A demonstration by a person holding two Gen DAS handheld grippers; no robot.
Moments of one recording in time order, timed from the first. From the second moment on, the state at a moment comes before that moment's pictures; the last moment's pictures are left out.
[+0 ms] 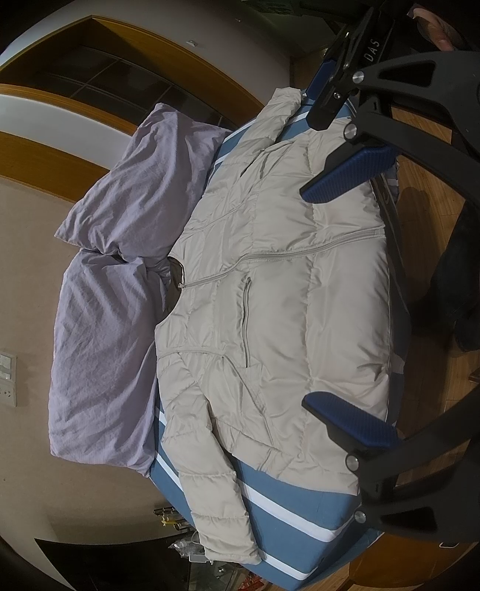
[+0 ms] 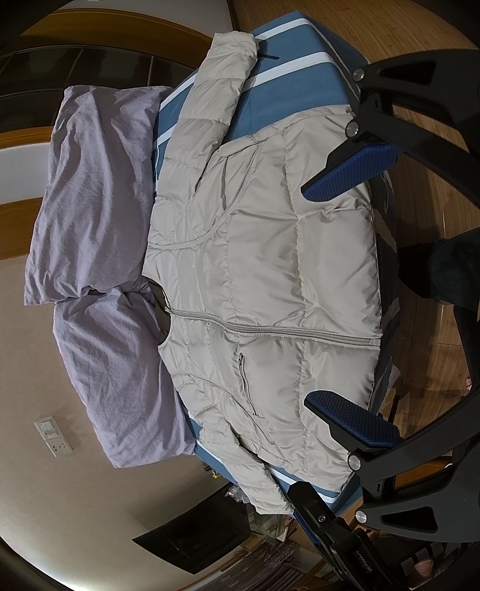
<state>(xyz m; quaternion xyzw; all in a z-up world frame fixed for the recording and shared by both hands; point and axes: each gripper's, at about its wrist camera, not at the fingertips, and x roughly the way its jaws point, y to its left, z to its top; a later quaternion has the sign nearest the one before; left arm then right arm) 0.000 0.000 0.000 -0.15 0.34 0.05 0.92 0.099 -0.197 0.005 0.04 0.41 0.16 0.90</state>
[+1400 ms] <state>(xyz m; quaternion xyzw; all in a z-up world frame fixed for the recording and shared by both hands) 0.100 0.036 -0.035 -0.15 0.38 0.09 0.91 0.244 -0.310 -0.046 0.14 0.46 -0.02 0.87</state>
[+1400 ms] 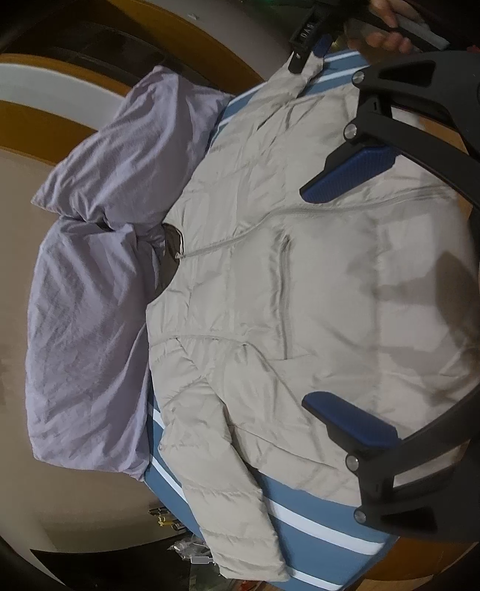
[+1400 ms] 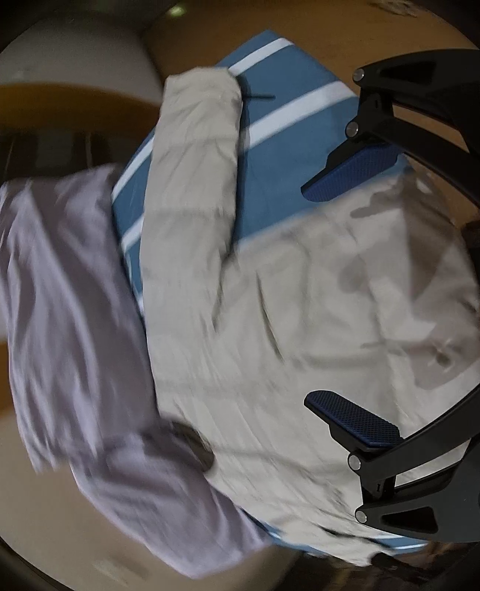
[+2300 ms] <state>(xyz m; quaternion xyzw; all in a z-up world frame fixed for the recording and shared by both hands) 0.180 0.065 -0.083 -0.15 0.44 0.11 0.88 0.297 -0.562 -0.134 0.33 0.48 -0.30 0.75</state>
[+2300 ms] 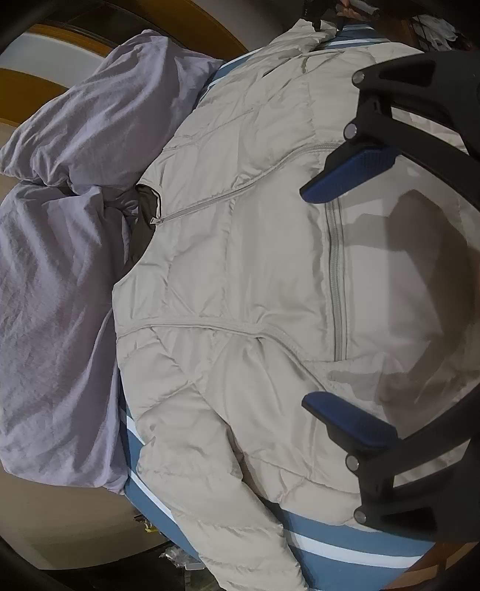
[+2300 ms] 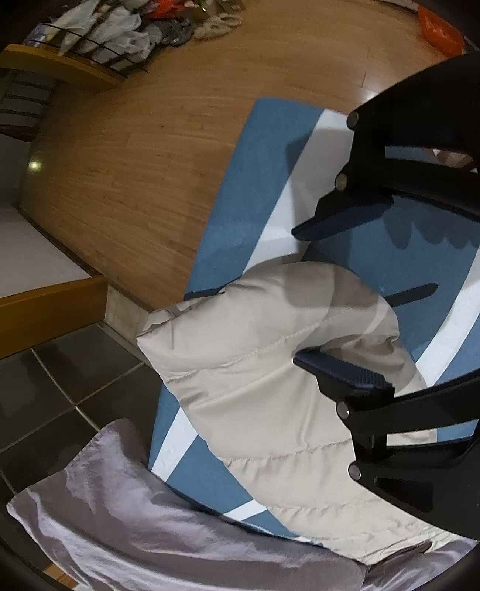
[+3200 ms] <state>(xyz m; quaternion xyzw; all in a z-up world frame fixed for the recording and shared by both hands) 0.145 0.086 -0.073 -0.18 0.41 0.14 0.88 0.410 -0.331 -0.055 0.07 0.48 -0.07 0.87</state>
